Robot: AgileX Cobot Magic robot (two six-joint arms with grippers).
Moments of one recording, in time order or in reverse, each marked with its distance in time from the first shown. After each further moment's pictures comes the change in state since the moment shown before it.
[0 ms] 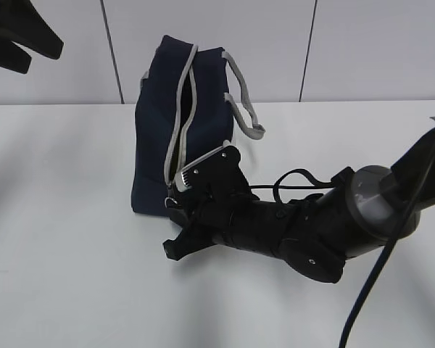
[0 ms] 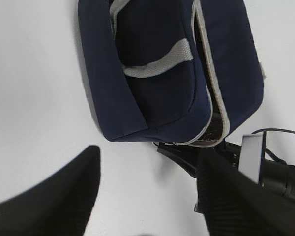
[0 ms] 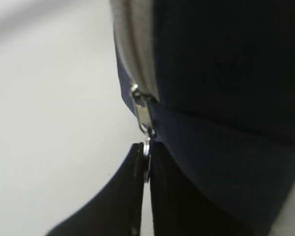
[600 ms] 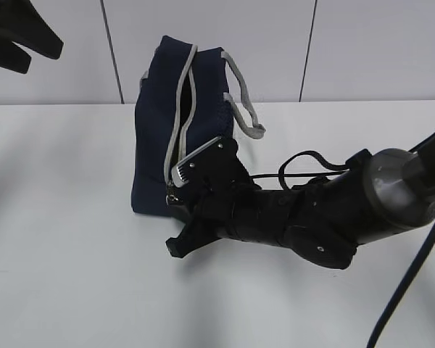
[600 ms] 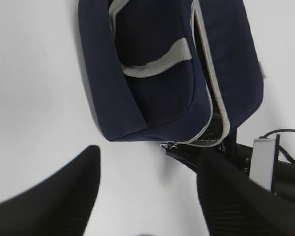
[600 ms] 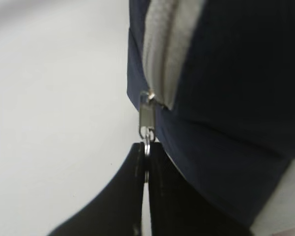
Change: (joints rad) left arm 0.000 0.000 0.000 0.000 0.000 0.000; right arm 0.000 -0.073 0.000 -0.064 0.123 0.000
